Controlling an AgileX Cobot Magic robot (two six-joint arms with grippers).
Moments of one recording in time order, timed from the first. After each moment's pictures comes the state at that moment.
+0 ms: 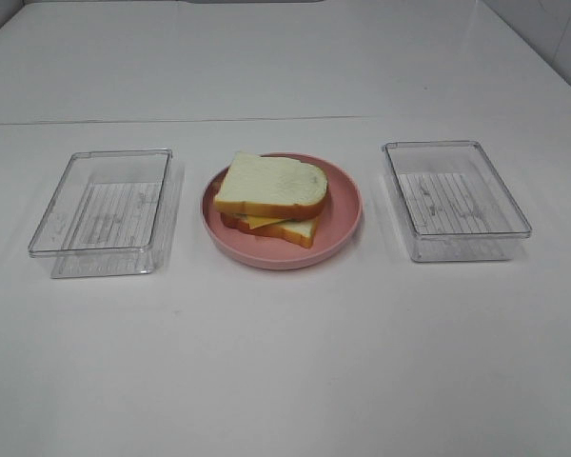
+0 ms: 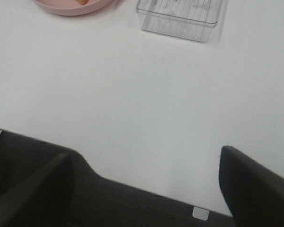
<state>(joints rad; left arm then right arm) -0.32 0.00 -0.50 -0.03 1.06 0.02 0.26 0.25 -0.53 0.08 1.12 -0.05</state>
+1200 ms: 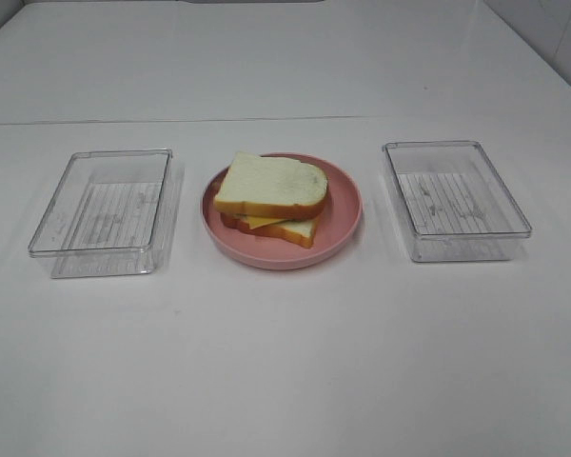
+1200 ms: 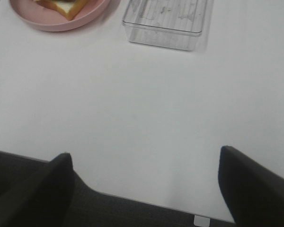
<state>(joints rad) -0.24 0.00 -0.50 -0.03 1.06 0.02 0.19 0.23 -0.51 0.08 1.07 -0.05</state>
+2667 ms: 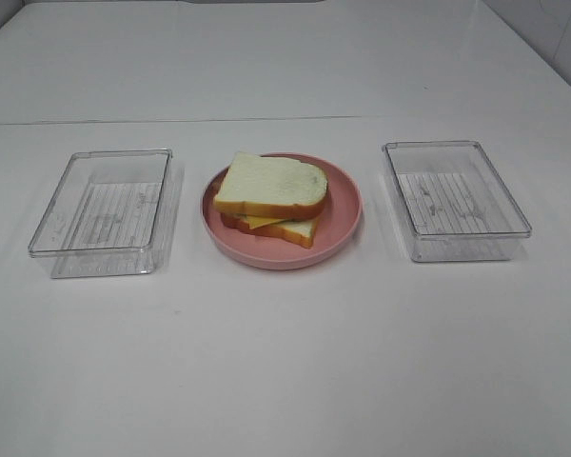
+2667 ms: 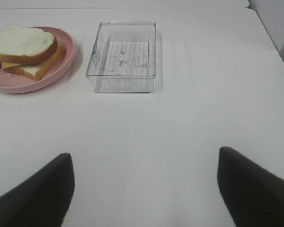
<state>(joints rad) 0.07 0.00 -0.50 -0.03 1.06 0.02 0.01 -0.01 -0.50 0.08 1.07 -0.05</state>
